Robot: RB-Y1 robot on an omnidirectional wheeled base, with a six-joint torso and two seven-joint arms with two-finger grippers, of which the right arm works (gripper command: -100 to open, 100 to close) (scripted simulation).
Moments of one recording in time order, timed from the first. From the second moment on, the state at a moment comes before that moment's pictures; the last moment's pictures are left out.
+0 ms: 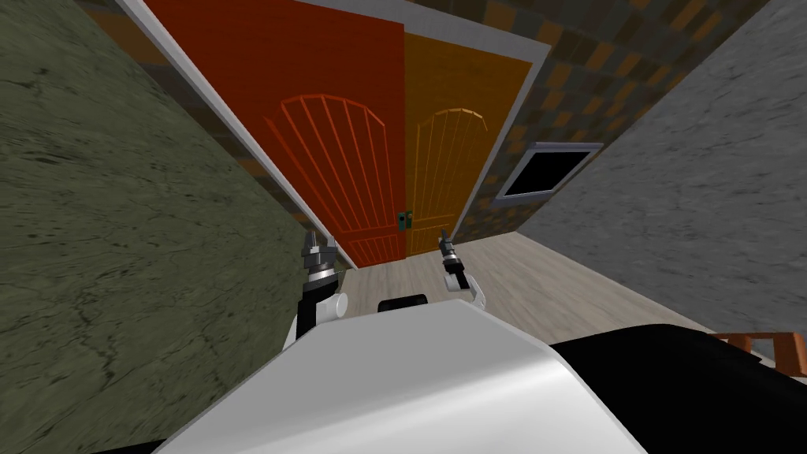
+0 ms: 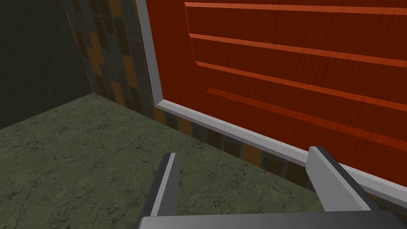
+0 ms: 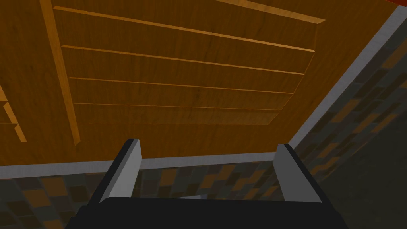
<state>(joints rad) 0.31 -0.08 -0.08 -1.77 0.16 -0.37 -0.12</state>
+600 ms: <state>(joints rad) 0.24 -0.09 -0.08 -1.64 0.19 -0.35 -0.19</state>
